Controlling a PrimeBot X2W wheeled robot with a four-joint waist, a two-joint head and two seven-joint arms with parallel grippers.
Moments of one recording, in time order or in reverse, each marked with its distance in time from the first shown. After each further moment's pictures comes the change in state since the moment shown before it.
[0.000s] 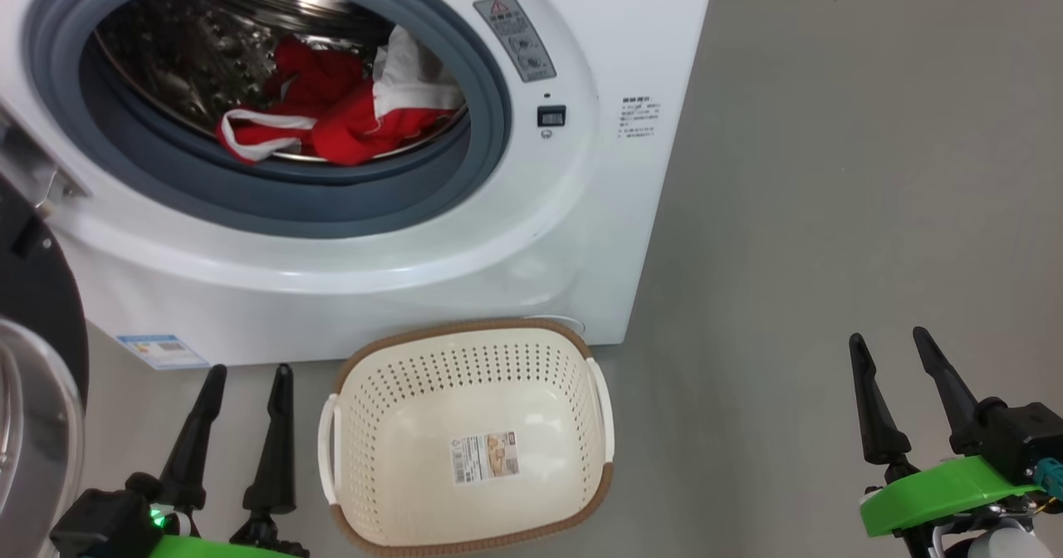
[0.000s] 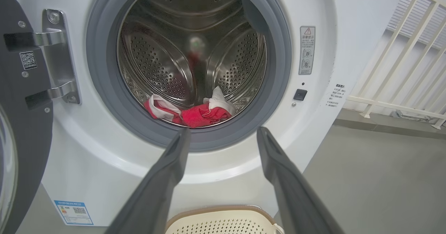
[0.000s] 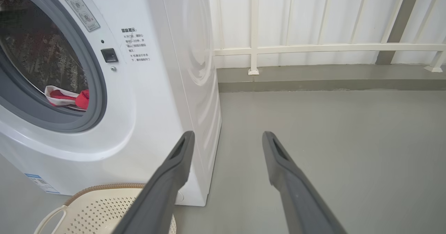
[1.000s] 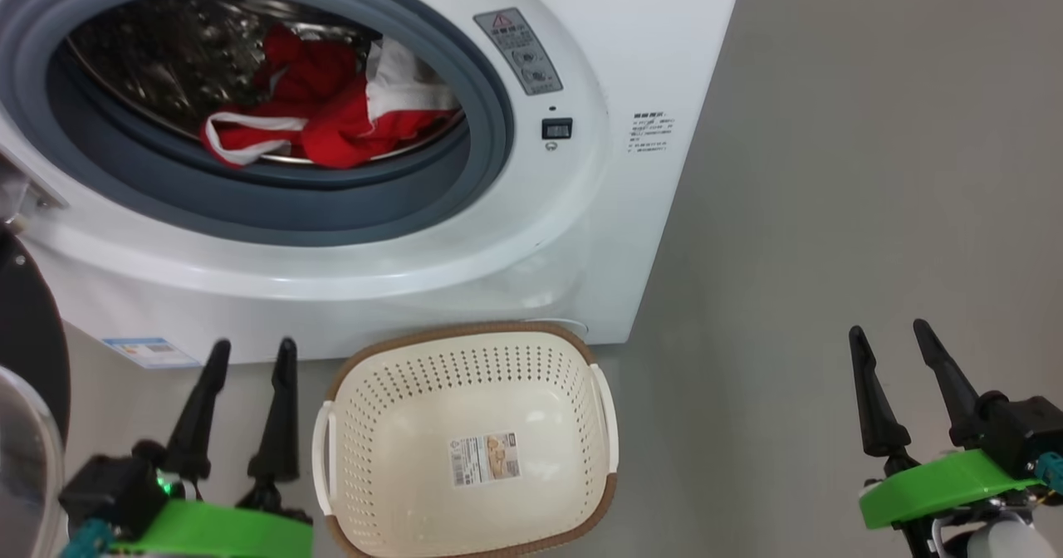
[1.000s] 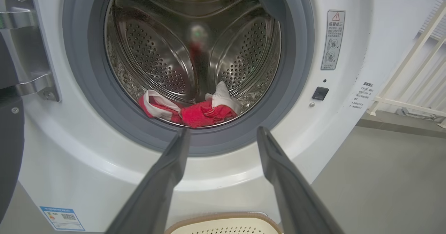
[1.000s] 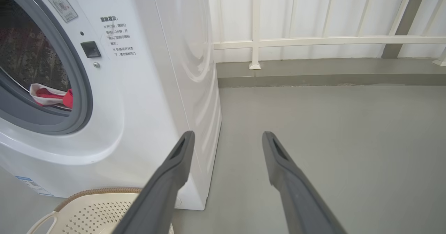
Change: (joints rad) left arm -0.056 -0.007 -0.009 0.059 -0.005 0.000 0.000; right arm -0.005 0.001 -0.001 -0.007 0.000 0.000 0.000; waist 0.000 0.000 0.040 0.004
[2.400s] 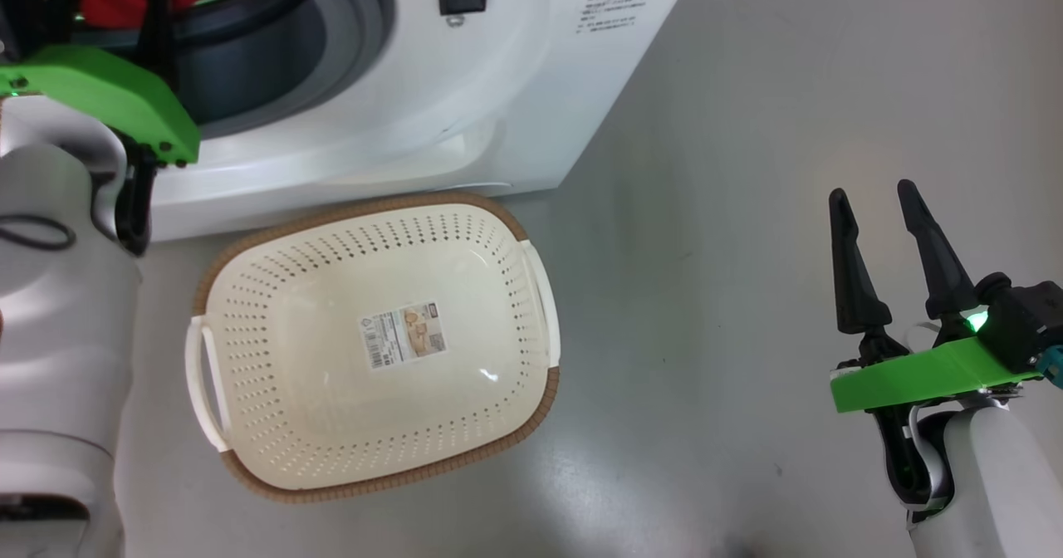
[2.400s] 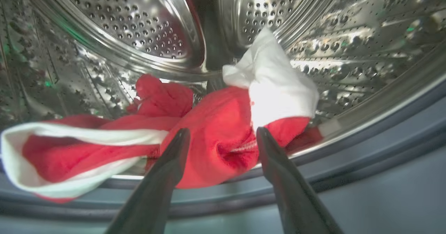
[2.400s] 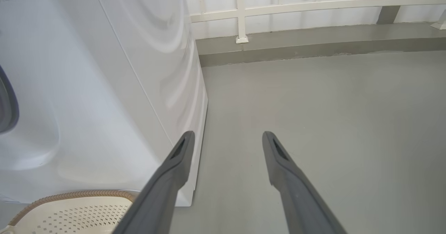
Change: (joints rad) left arm -1.101 0.085 -0.115 1.023 0.083 0.009 0.011; right arm -0.225 0.033 0.039 -0.037 0.038 0.000 -0.003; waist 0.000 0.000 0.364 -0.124
